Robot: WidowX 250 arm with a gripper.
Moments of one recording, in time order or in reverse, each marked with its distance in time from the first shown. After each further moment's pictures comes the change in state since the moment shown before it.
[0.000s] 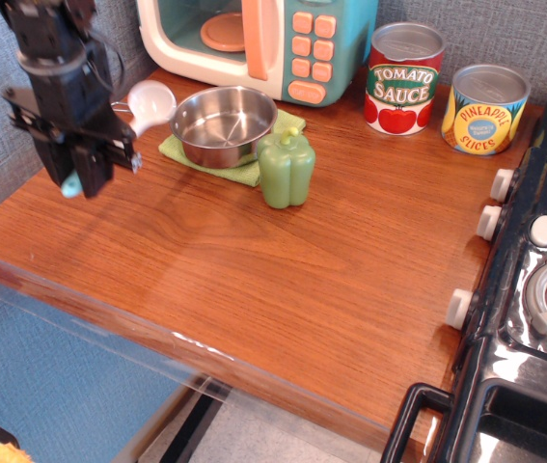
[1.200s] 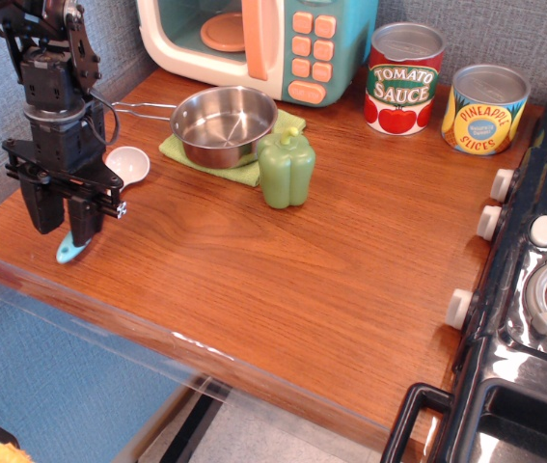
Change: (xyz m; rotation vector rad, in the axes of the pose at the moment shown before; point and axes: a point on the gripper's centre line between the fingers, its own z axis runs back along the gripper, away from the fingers) arm -0.019 0.008 -0.037 -0.030 0.195 -0.022
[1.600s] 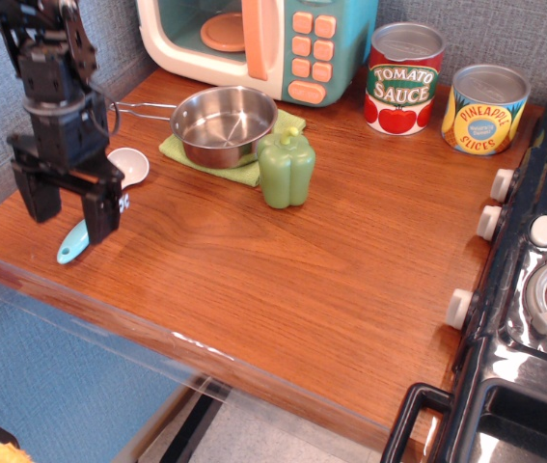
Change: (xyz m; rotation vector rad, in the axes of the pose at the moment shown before) arm 0.005 -0.004 0.013 -0.032 -0.059 -0.037
